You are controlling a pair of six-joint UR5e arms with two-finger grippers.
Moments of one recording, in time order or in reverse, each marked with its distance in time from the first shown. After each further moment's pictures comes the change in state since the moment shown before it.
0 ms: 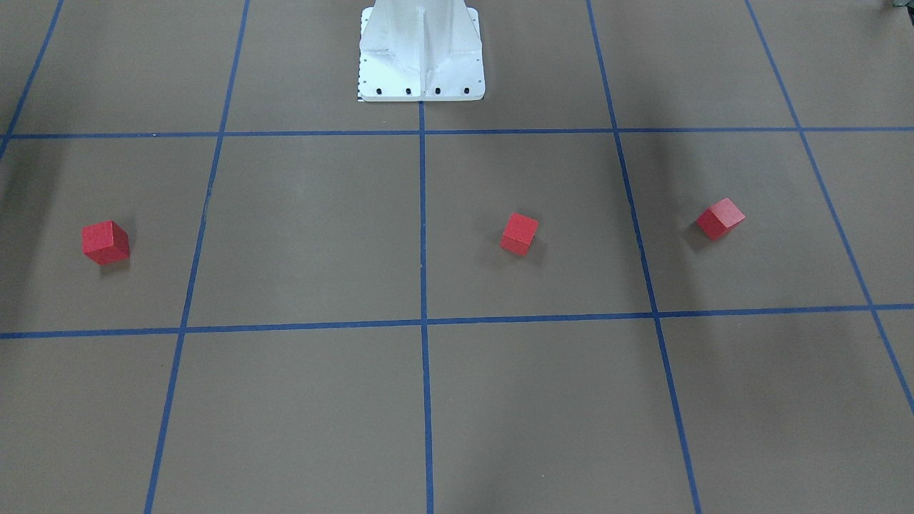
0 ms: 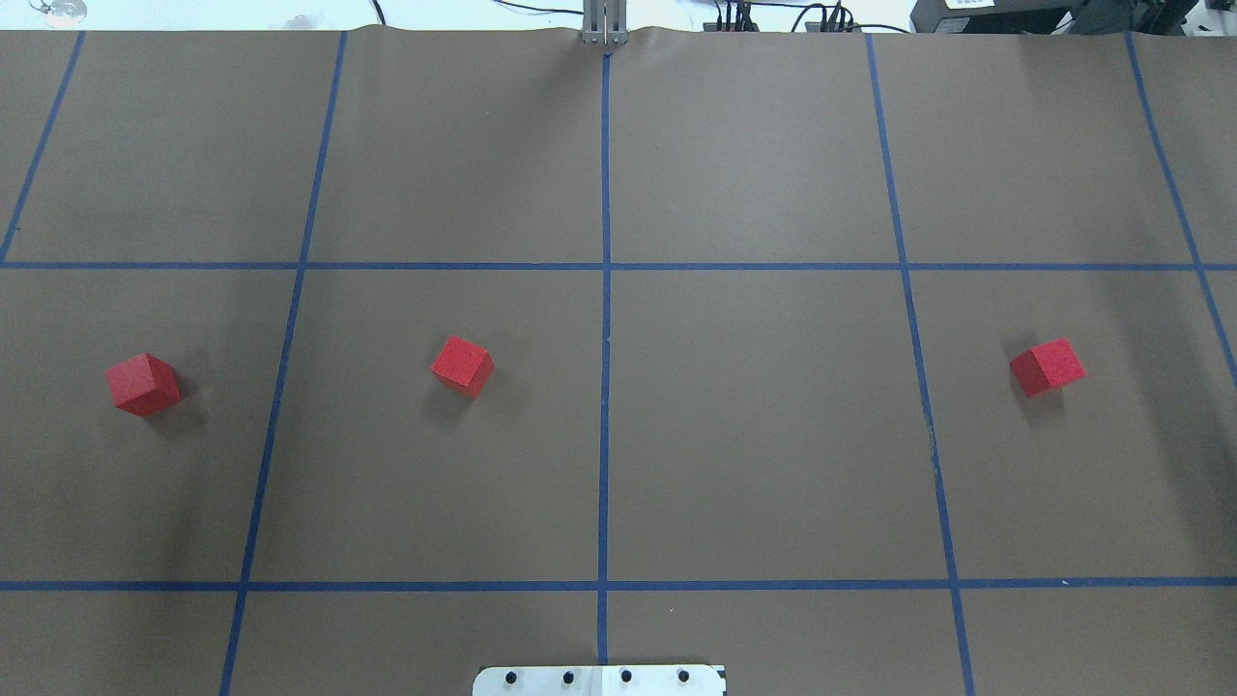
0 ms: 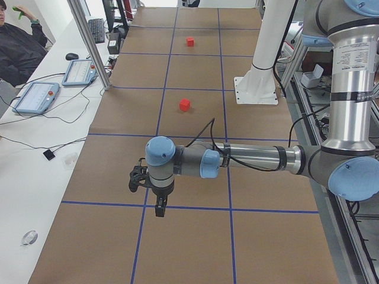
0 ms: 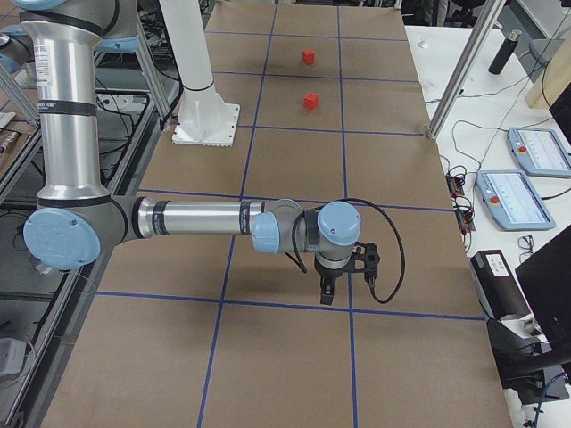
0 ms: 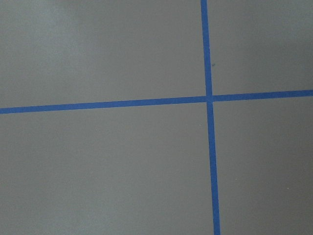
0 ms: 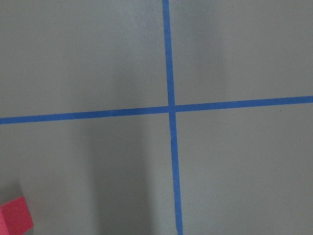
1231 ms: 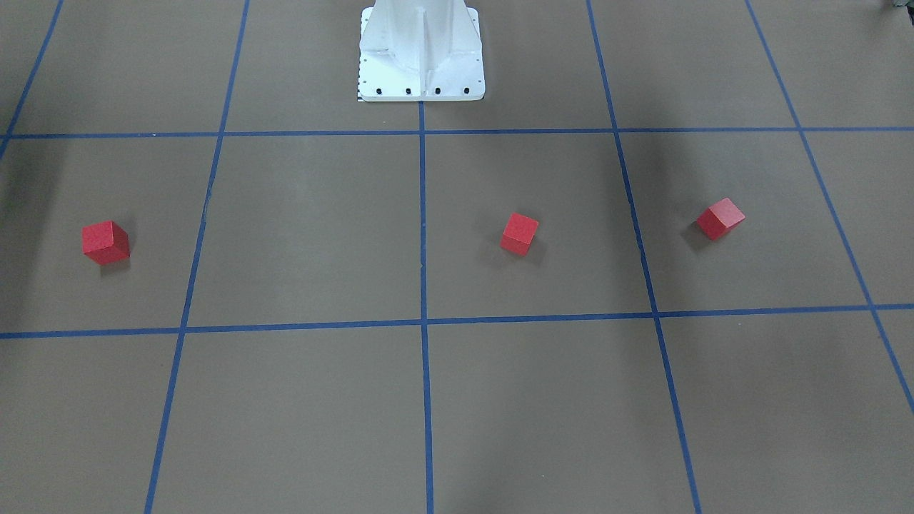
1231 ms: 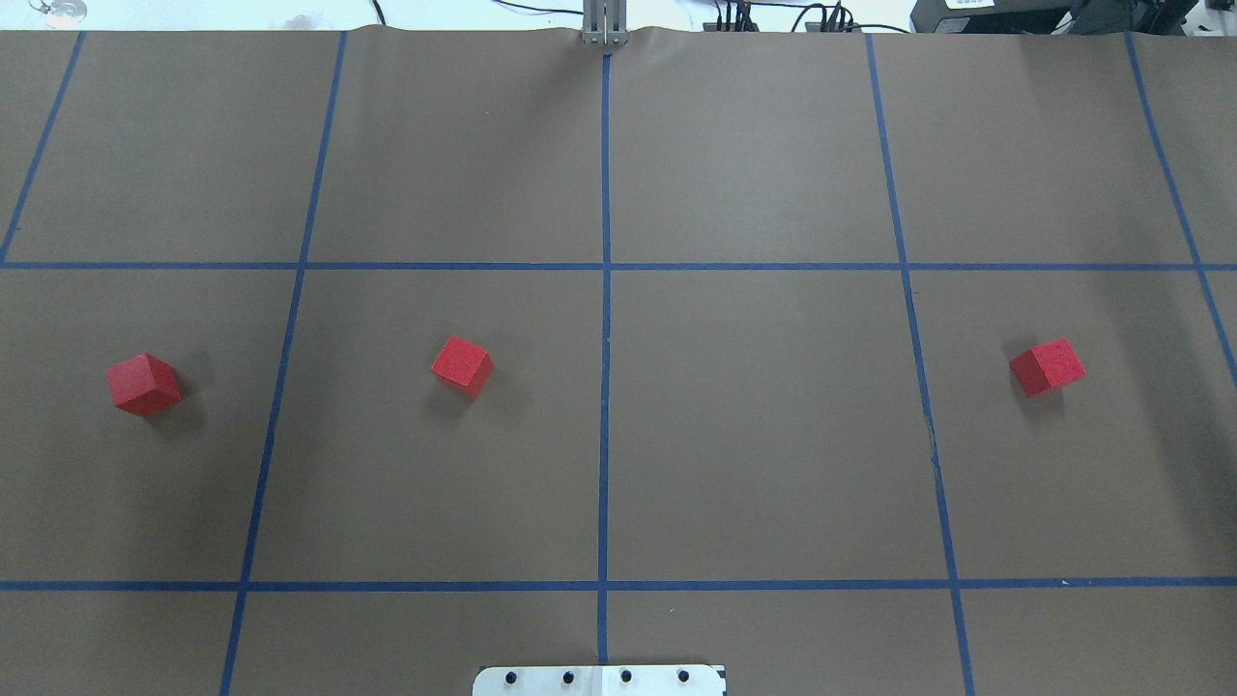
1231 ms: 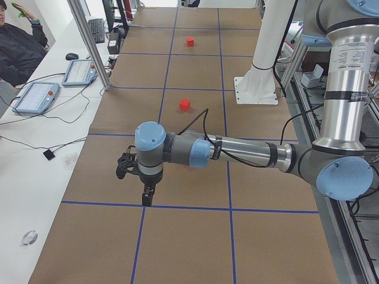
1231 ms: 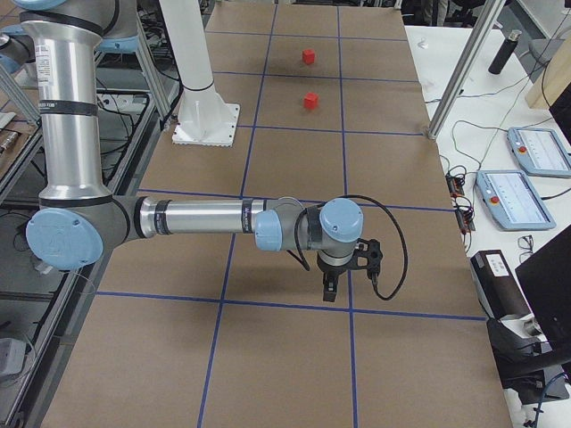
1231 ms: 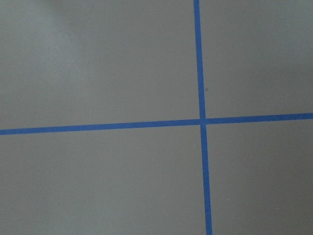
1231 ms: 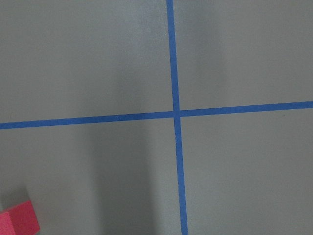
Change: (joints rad) left arm -0.013 -0.111 -0.008 0.015 0.006 -0.017; right arm -0.001 0.013 0.001 0.005 0.010 0.013
